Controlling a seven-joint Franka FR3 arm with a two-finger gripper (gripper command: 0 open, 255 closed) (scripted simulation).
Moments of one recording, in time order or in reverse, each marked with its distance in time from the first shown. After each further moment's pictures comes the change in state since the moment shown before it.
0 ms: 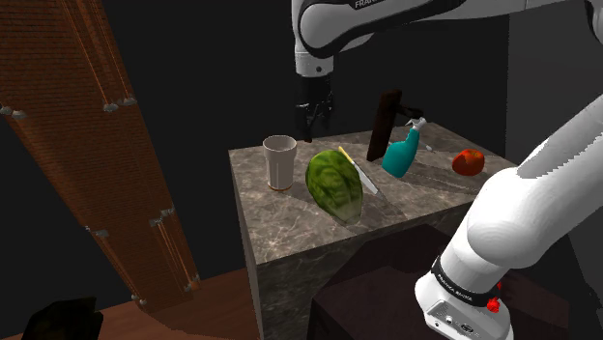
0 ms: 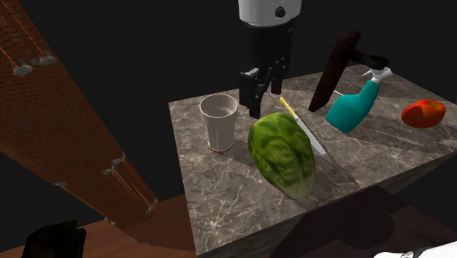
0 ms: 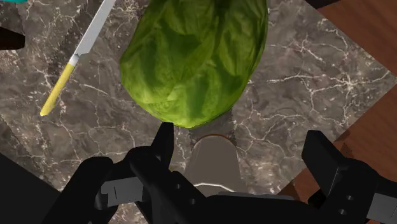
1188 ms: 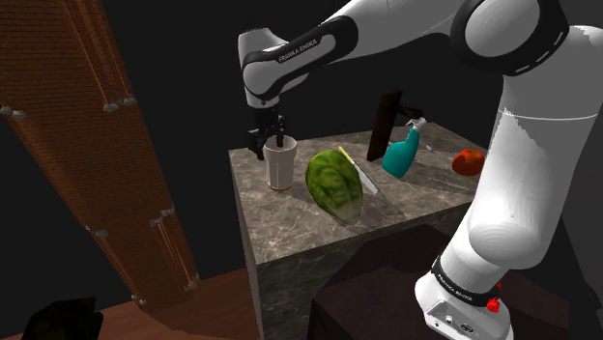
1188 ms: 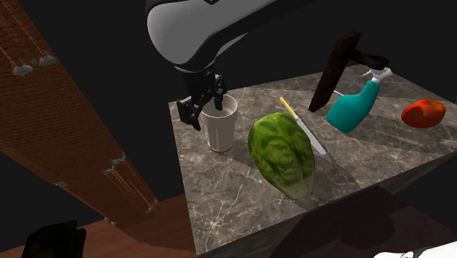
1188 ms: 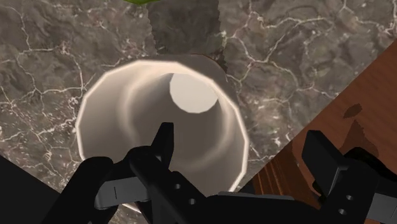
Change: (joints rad) arm 0.036 0.485 0.042 0.310 -0.069 0.198 0.113
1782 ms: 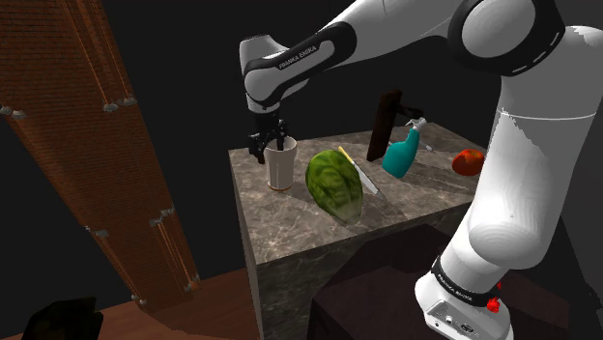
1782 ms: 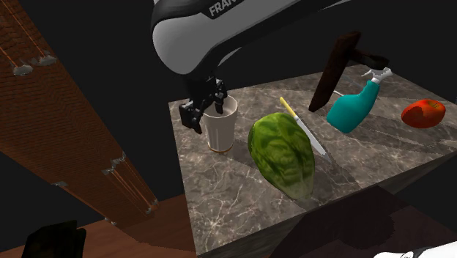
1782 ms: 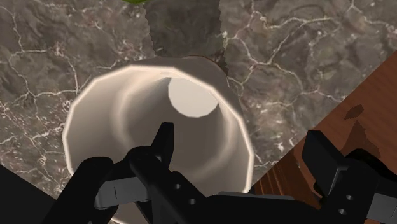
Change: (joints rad) arm -0.001 0.010 -0.002 -0.024 -0.003 0.034 0.001
